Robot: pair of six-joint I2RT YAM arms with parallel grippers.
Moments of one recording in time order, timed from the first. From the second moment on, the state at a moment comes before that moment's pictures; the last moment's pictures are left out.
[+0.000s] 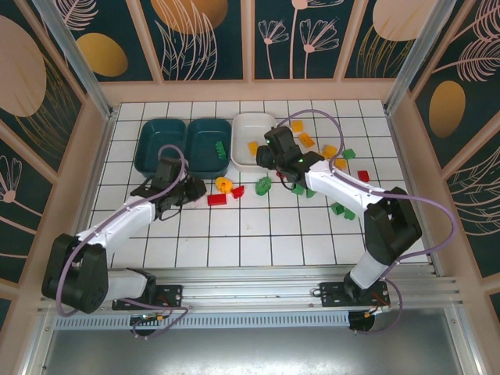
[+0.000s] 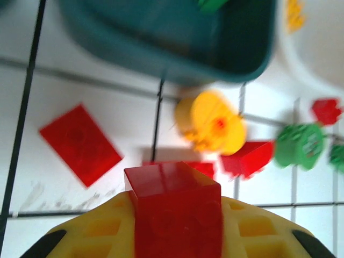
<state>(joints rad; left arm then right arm) -0.35 1.29 0.76 -0.30 0.14 -0.67 0.66 1.64 1.23 -0.32 0.23 0.55</state>
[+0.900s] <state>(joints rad) 0.08 1.87 1.30 -0.25 0.24 -0.75 0.91 2.00 1.38 -0.25 0.20 0.30</state>
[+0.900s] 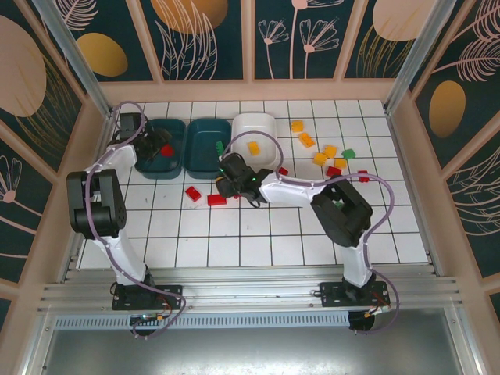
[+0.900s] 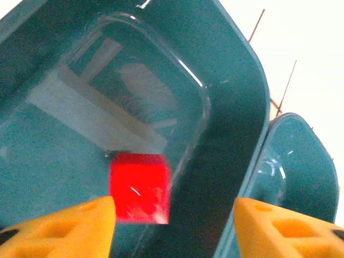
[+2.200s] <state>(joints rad) 0.08 1.13 0.69 -0.10 0.47 -0.85 0.90 2.18 1.54 -0.26 0.16 0.26</state>
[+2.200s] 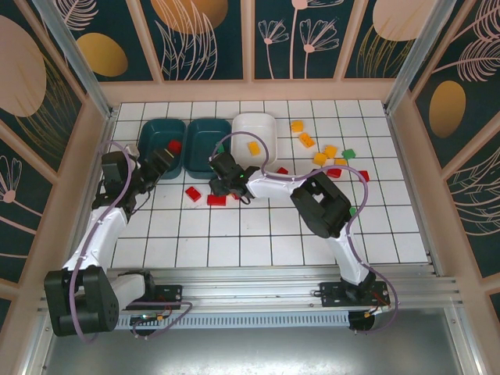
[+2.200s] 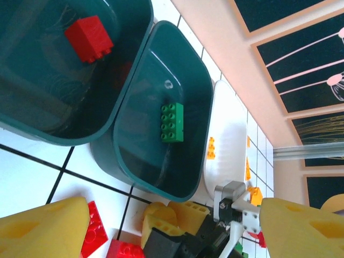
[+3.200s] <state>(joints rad) -0.05 1.15 0.68 -0.16 0.44 -0.80 0.82 1.93 1.45 -0.22 0.09 0.32</state>
